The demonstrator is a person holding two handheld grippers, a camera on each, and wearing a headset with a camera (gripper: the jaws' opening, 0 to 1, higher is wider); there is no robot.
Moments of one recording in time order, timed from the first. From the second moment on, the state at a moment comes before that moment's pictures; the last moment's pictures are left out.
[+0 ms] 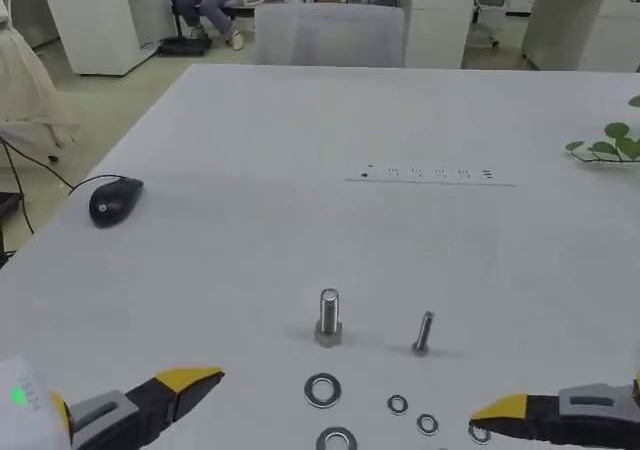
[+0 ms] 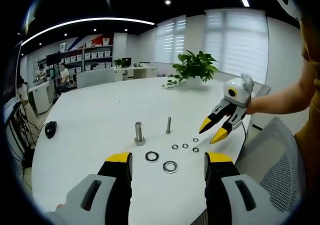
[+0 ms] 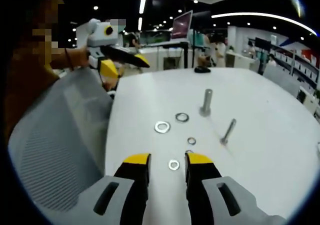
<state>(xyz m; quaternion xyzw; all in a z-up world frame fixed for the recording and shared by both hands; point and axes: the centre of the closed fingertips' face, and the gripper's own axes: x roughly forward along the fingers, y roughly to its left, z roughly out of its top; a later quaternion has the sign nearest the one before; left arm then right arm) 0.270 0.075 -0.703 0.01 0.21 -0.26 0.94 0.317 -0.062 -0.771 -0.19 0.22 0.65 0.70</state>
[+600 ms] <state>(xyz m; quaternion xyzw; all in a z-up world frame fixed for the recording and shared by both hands) 0.276 0.070 -0.704 0.00 0.21 -0.28 0.94 0.321 -0.057 -0.808 -0.25 0.30 0.65 0.65</state>
